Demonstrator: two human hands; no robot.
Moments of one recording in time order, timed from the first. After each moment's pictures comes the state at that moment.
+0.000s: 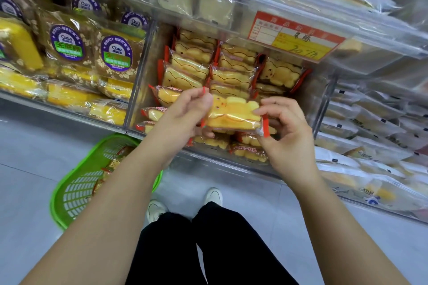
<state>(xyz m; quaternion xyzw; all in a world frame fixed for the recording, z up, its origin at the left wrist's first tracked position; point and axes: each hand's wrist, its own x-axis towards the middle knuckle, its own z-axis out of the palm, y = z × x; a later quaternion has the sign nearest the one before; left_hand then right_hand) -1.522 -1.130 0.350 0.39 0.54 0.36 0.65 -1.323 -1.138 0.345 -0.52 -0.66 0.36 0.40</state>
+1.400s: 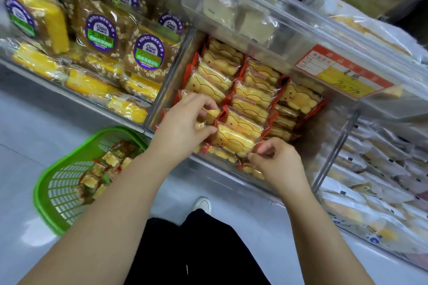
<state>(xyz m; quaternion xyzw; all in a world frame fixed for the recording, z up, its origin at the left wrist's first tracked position) -1.550 -1.127 0.328 0.63 0.65 0.29 0.32 -1.353 -1.131 0.336 -0.73 -0.55 0.39 0.11</state>
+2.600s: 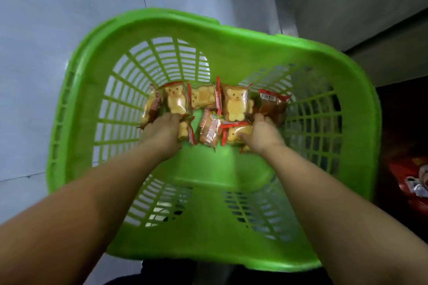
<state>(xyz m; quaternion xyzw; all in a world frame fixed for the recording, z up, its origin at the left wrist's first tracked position) -1.846 -1.373 -0.300 0.23 0.90 0.02 0.36 -1.760 -1.162 -0.296 -0.32 -0.87 0.19 -0.33</state>
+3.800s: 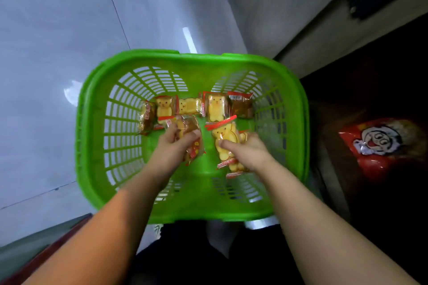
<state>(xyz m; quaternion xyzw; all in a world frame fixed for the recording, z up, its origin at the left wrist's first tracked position) -1.794 -1.337 -0.173 -0.09 0.72 0.53 0.44 -1.711 -1.187 -0.188 -0.53 -0.63 0.51 -0.26</state>
